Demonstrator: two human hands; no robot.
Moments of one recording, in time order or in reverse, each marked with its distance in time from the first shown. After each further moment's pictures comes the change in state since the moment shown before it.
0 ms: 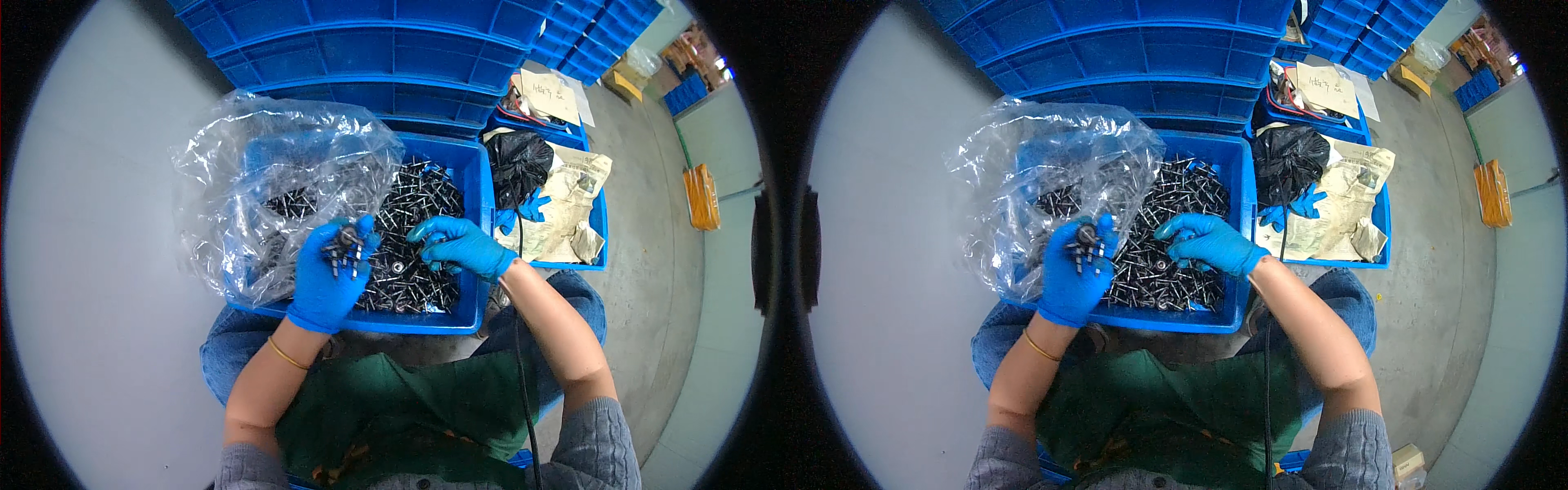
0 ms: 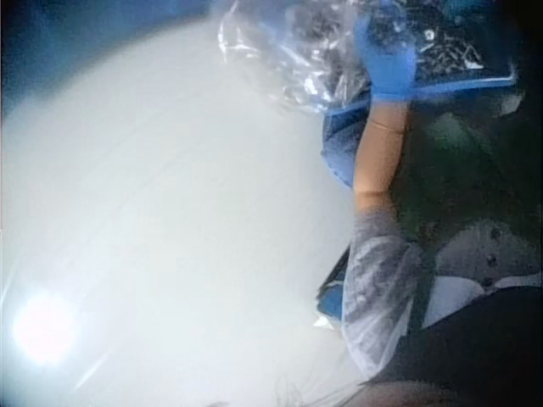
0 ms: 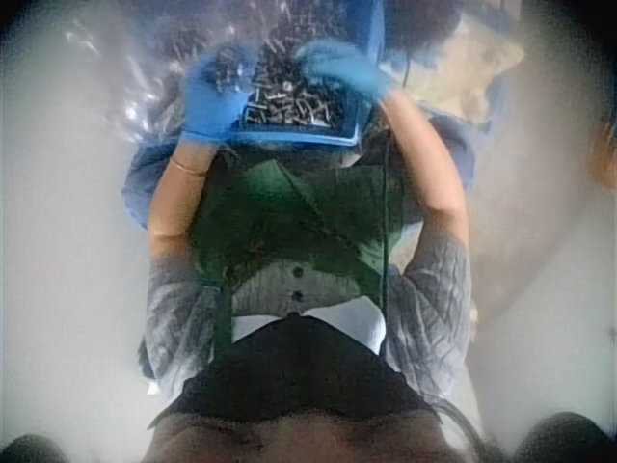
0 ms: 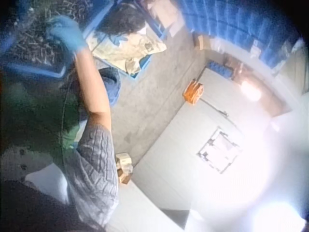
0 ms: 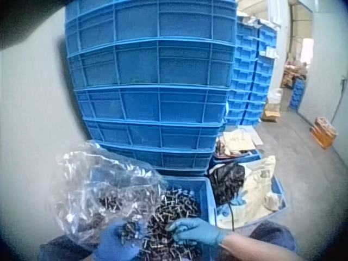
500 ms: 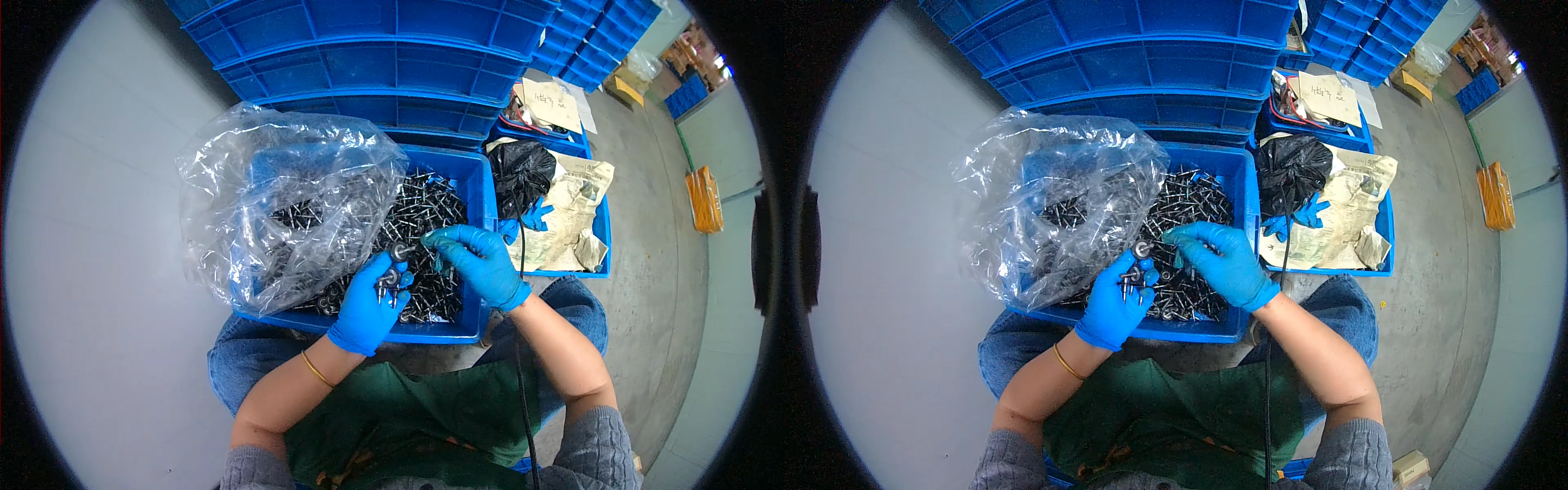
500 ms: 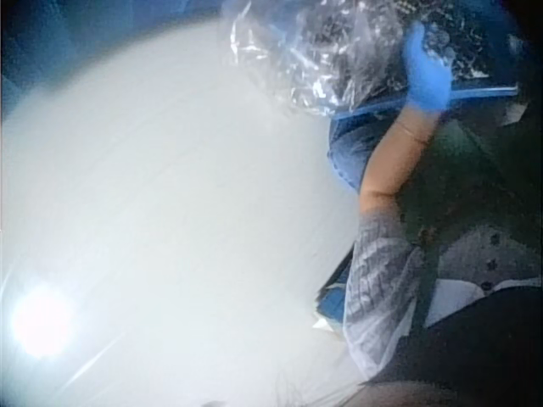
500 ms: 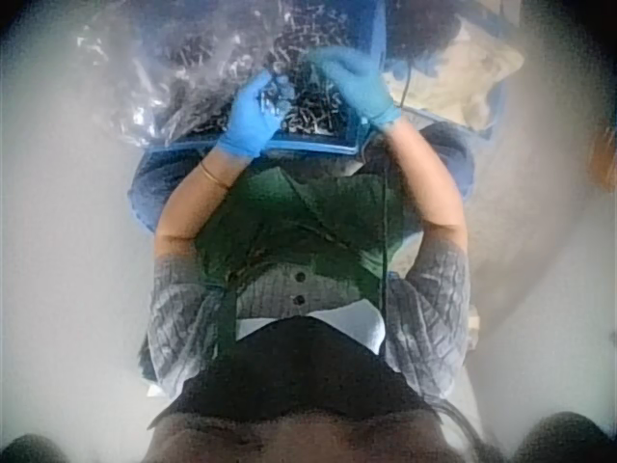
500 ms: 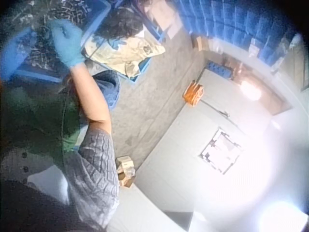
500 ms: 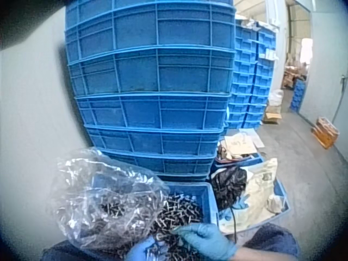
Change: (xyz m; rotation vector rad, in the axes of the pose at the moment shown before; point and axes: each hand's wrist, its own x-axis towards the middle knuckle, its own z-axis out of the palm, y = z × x) left_hand 0.004 -0.043 -0.011 0.183 0.142 -0.132; right_hand -0.019 -0.006 0.022 -0.145 0.326 -0.494
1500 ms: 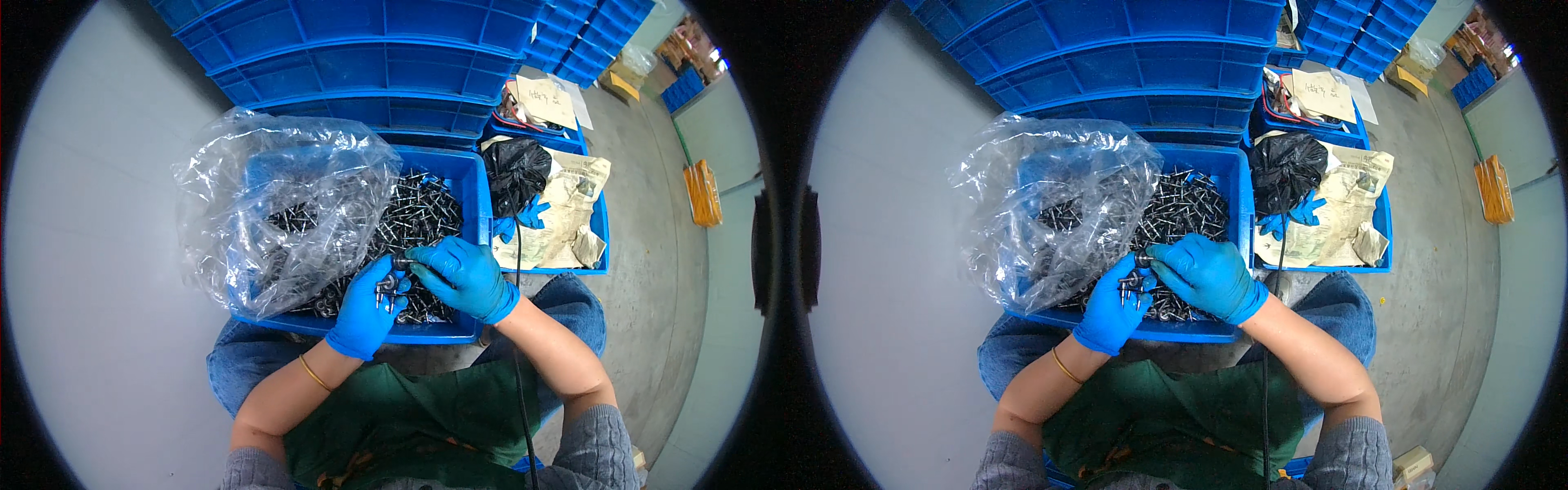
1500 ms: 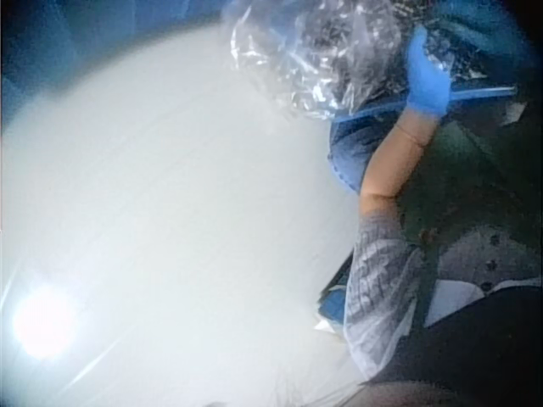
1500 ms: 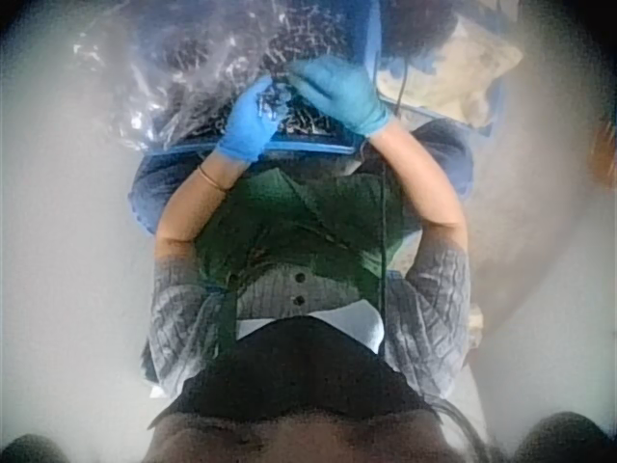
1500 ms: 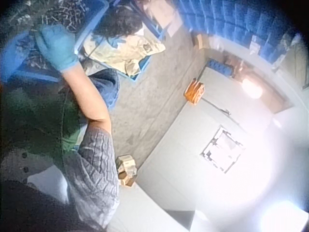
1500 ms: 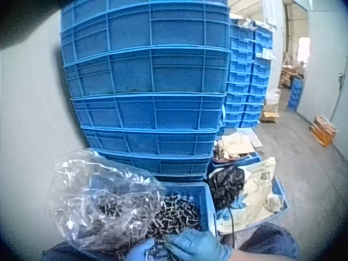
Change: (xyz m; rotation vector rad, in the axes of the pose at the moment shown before) left_hand -0.003 -0.006 0.002 0.081 0.055 -0.010; right_hand -0.005 -0.007 0.005 -0.888 0.029 -0.575
